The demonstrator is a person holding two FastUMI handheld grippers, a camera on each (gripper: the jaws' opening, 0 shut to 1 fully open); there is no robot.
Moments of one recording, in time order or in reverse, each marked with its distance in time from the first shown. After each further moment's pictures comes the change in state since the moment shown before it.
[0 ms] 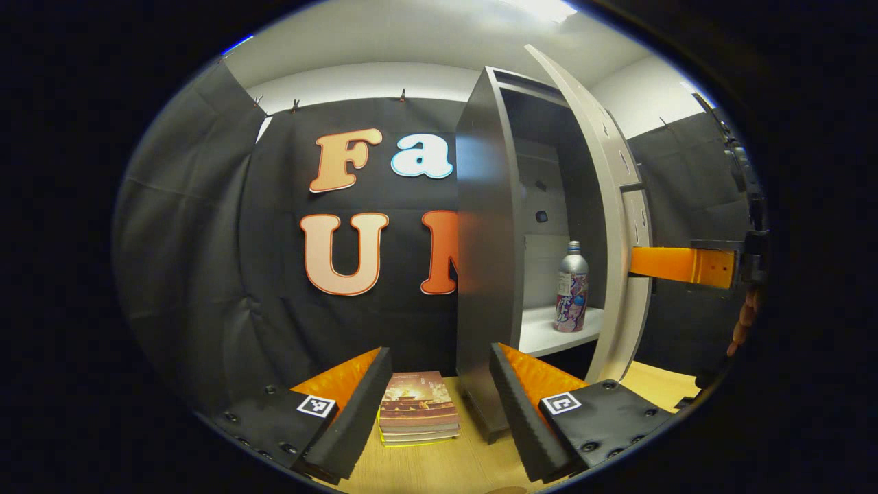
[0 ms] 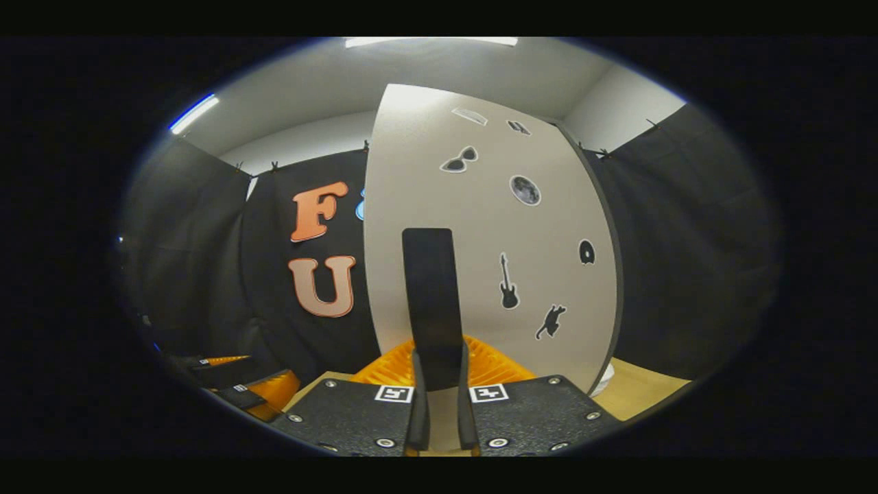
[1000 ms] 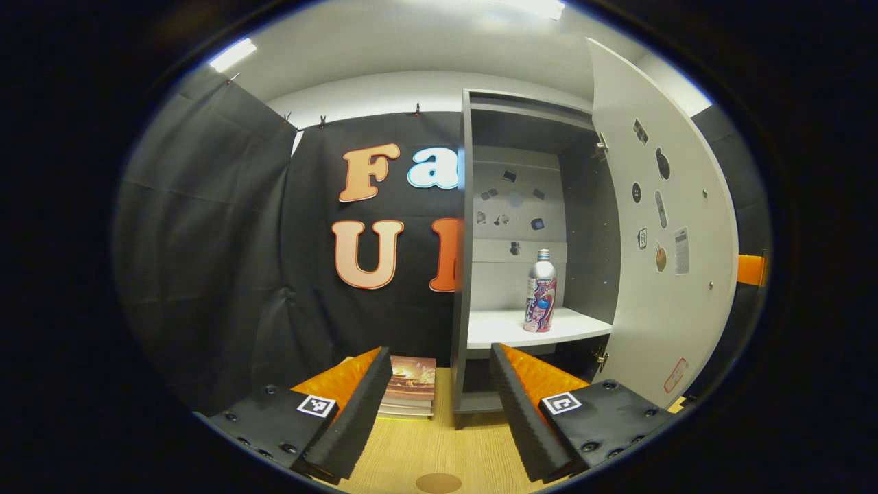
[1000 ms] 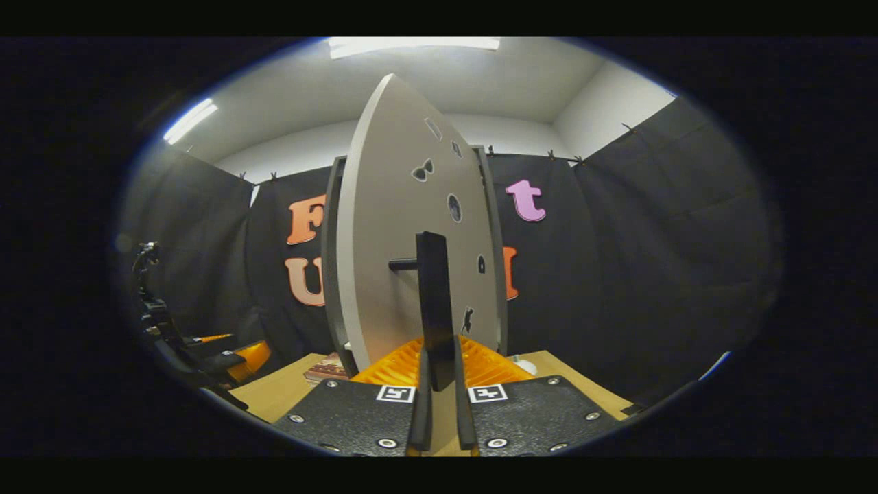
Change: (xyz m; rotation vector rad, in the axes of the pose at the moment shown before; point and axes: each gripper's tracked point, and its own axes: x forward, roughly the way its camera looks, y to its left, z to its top) left arm -0.093 -0.097 0.016 -0.023 -0.015 0.161; right arm -0.048 -0.078 0.016 -0.049 -0.002 -0.019
